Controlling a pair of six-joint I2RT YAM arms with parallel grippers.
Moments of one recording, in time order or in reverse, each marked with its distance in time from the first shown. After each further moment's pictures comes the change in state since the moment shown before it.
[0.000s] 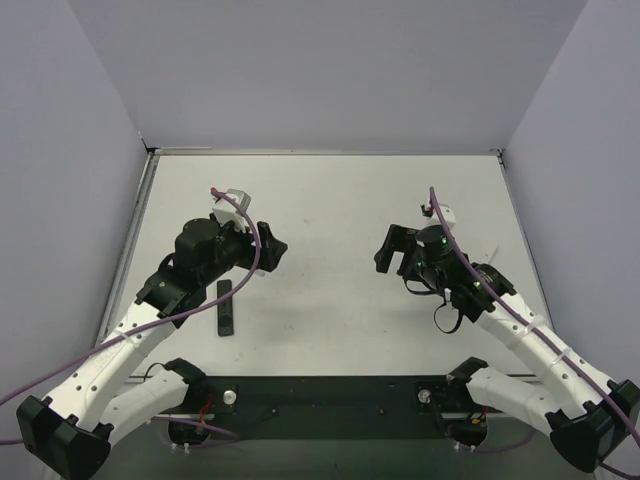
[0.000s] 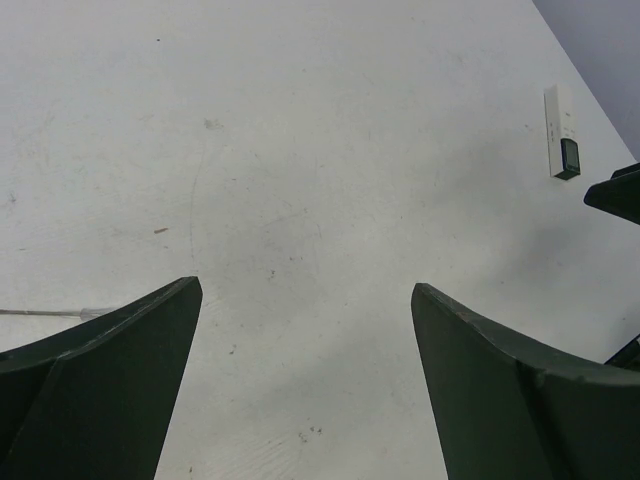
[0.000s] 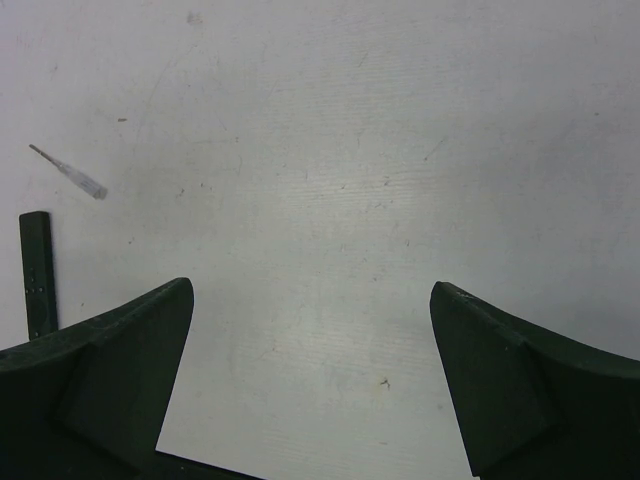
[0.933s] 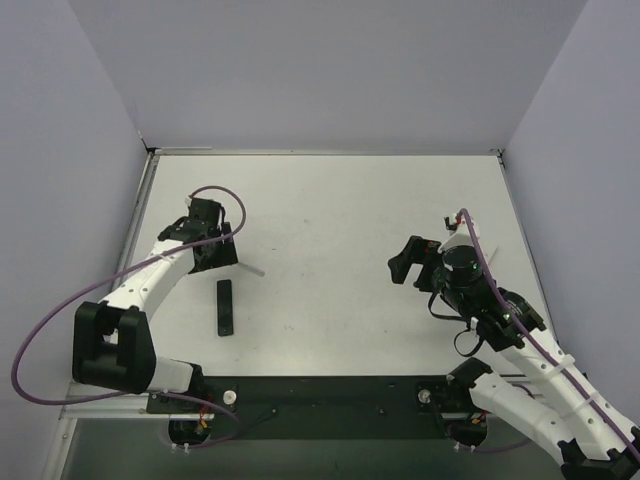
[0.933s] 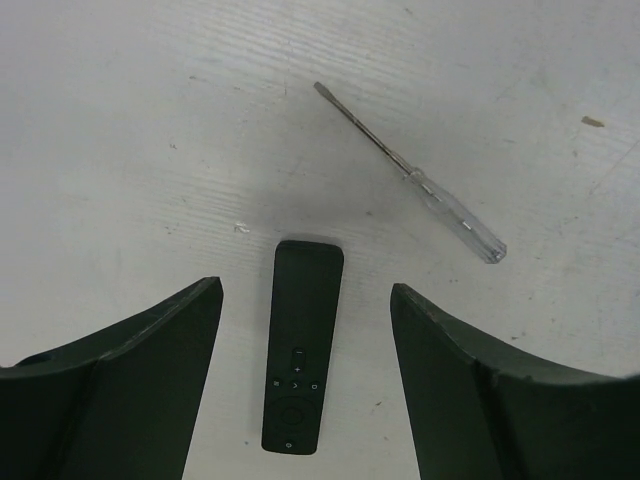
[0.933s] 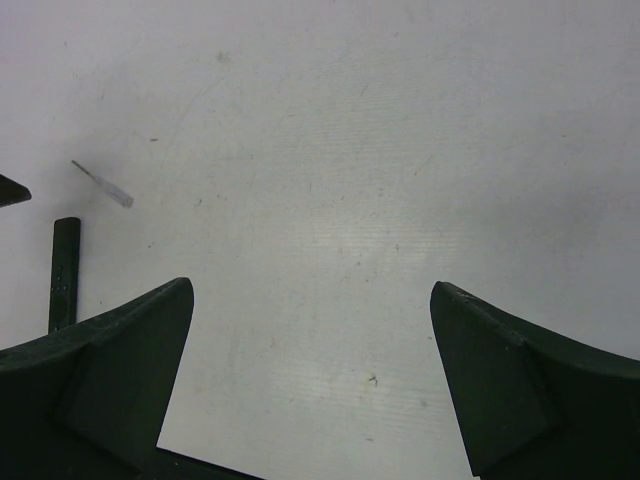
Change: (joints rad) left arm 0.314 0.457 0.118 -0.362 -0.299 -0.069; right arm -0.005 -0.227 -0.080 -0.012 0.015 -0.028
